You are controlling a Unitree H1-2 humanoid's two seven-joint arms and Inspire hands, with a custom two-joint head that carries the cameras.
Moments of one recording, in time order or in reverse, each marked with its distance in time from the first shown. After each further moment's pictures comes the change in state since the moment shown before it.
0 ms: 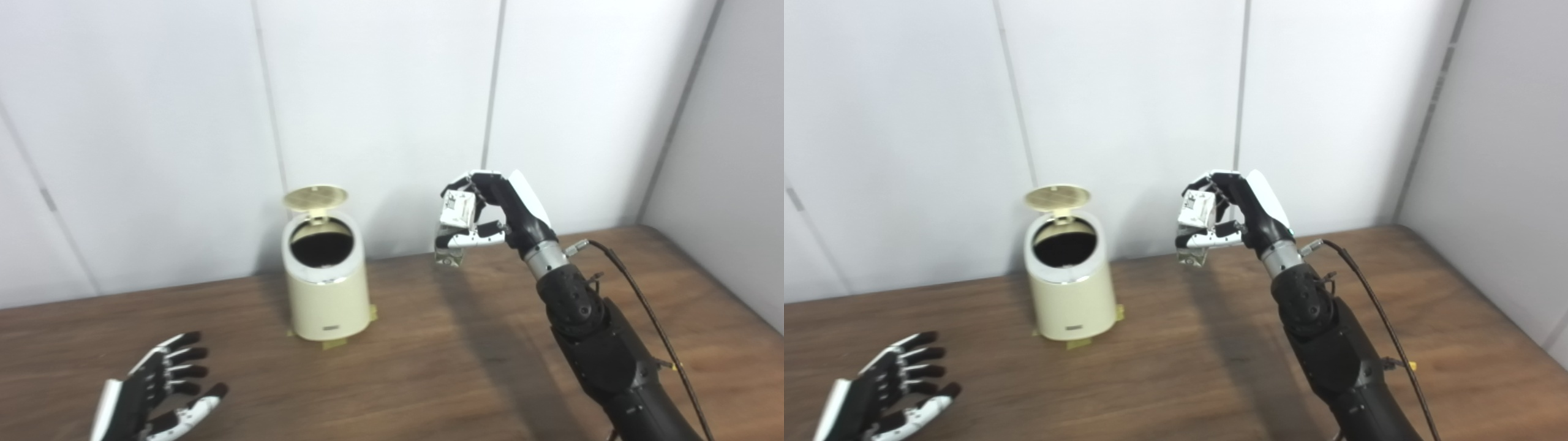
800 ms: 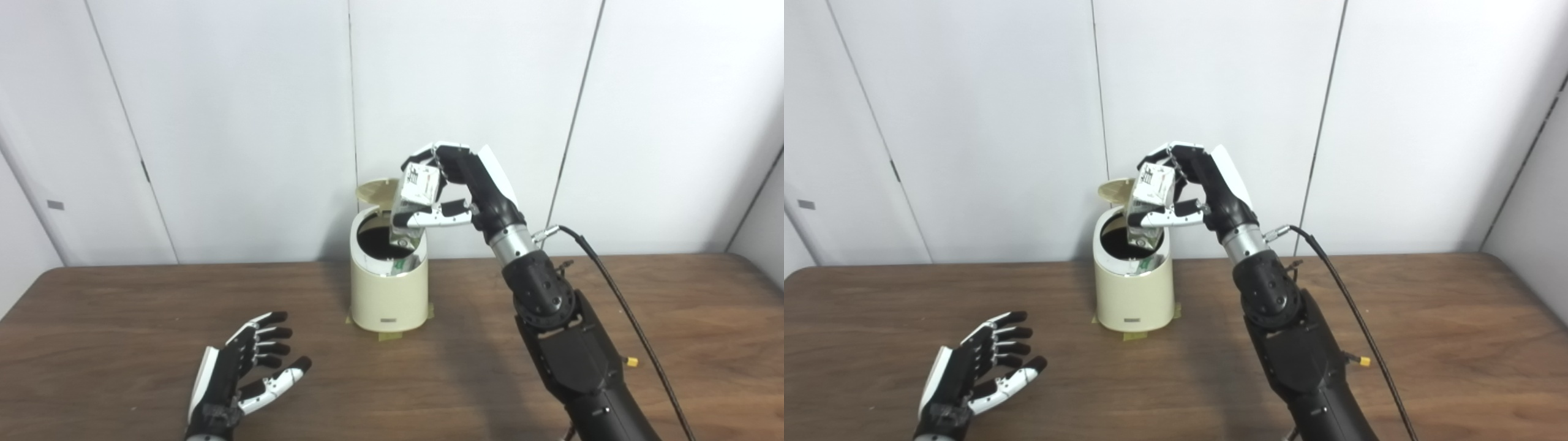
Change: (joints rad) left arm -0.008 -0.062 -0.059 0.028 0.065 -0.008 0.062; right arm -0.143 0.205 0.052 0.021 0.006 0.003 0.038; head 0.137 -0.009
